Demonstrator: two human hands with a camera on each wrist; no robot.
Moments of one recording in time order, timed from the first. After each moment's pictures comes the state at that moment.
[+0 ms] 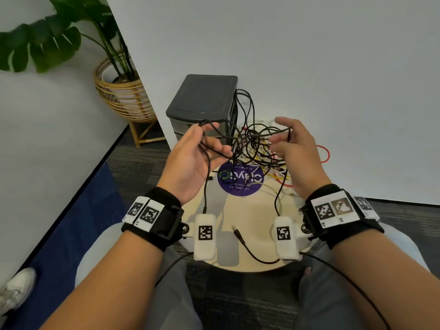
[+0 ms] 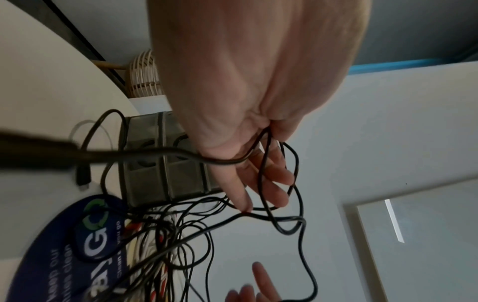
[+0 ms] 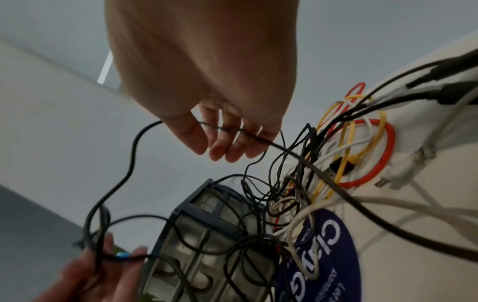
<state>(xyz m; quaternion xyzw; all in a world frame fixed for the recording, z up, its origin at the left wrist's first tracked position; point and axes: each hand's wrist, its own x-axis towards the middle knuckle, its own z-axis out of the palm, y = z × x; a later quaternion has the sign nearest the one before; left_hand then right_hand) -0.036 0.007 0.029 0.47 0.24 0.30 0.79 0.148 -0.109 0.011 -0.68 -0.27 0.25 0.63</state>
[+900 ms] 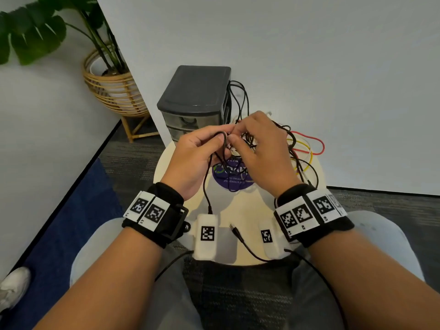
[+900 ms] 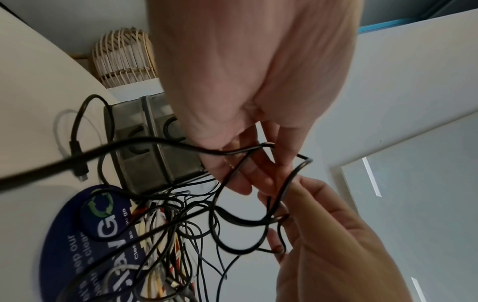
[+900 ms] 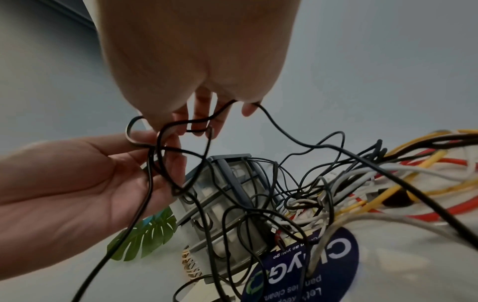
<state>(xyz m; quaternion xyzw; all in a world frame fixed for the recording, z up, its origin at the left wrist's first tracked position) -0.027 -0.008 0.031 0.61 0.25 0.28 0.70 0.109 -0.093 0.013 -0.71 -0.53 -0.01 0.46</state>
